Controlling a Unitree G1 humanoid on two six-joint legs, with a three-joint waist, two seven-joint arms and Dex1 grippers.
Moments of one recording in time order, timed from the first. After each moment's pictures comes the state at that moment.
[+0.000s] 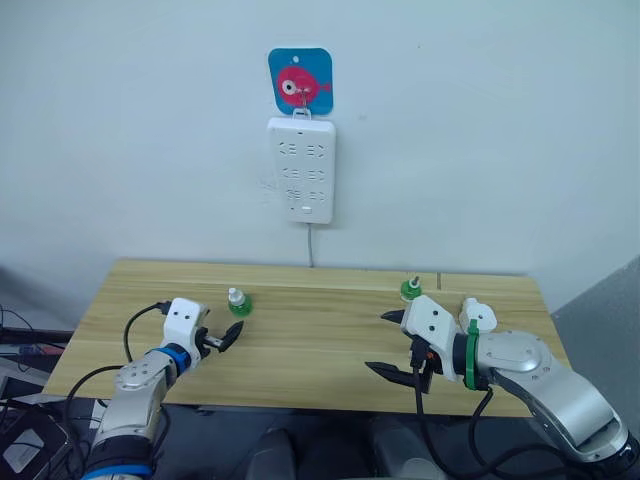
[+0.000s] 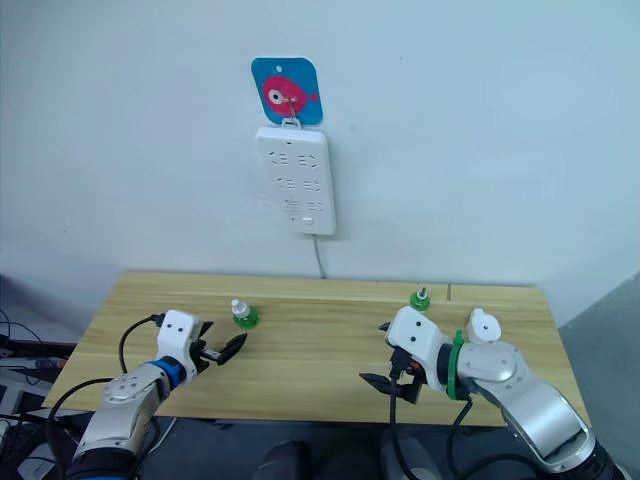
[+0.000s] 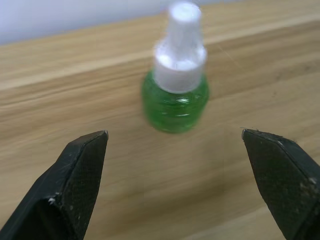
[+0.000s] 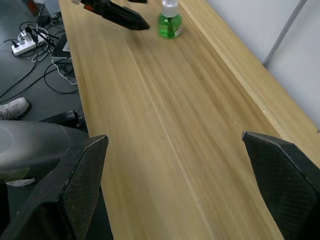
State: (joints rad) left arm -0.12 0.49 0.13 0.49 -0.17 0.05 -0.64; right arm -0.09 -0.66 0.30 -0.67 0.27 0.75 0.72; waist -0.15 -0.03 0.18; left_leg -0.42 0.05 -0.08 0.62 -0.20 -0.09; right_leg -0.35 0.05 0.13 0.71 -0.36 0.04
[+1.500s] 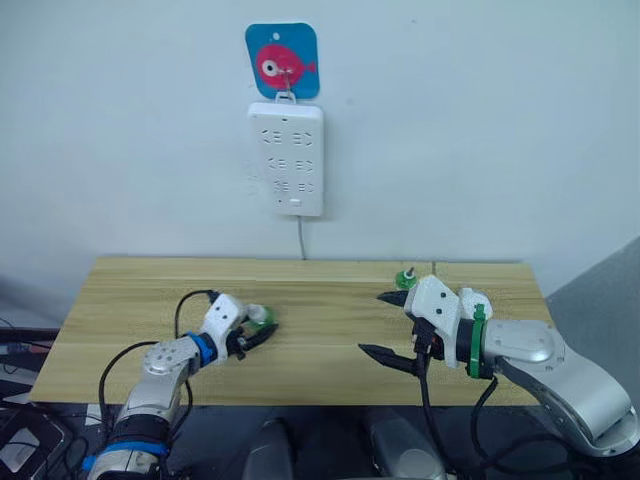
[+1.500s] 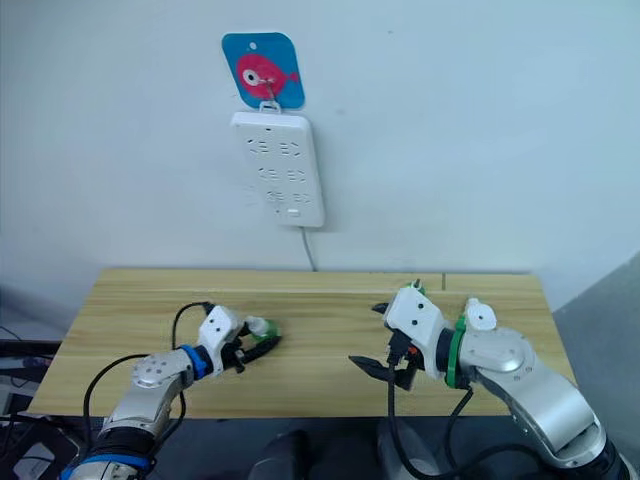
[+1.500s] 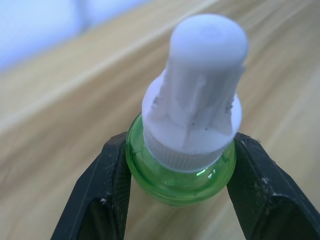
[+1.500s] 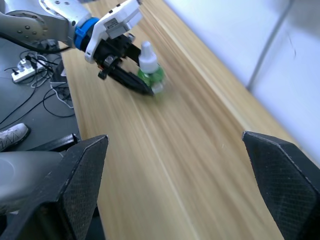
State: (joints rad) left arm -0.17 0.53 -0.02 0.33 -0.19 -0.06 -0.98; right arm -0.19 -0.64 0.22 -0.74 0.39 0.81 0.69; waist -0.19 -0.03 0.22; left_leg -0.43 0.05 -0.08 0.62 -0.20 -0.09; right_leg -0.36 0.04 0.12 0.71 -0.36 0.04
